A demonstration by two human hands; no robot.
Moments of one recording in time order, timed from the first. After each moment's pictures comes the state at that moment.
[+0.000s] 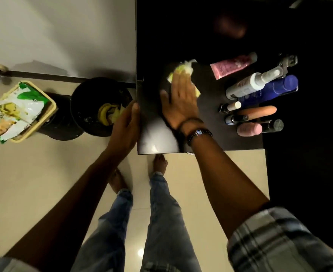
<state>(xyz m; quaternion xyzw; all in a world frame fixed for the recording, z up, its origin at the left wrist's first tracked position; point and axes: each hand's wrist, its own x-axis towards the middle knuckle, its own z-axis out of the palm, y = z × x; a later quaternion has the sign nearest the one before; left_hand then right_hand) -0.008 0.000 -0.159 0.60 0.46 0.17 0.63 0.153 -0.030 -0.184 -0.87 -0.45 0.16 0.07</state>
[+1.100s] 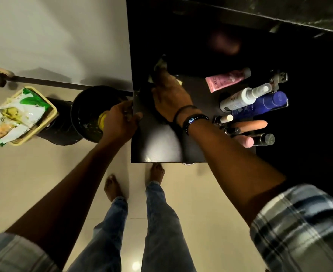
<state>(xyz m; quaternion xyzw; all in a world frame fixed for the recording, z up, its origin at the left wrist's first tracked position) 0.013 0.034 -0.171 0.66 0.56 0.10 0.49 0.189 0.014 -0.176 -0.80 -0.56 0.17 0.13</state>
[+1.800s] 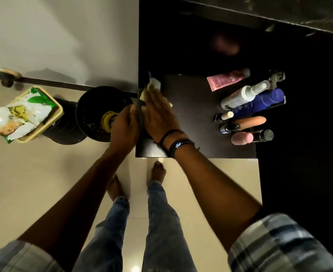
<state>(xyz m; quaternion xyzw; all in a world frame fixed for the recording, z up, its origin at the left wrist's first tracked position) -0.001 0.001 -0.169 0.66 0.50 0.21 0.51 0.118 -0.026 -0.201 -0.77 -0.62 0.09 0.13</state>
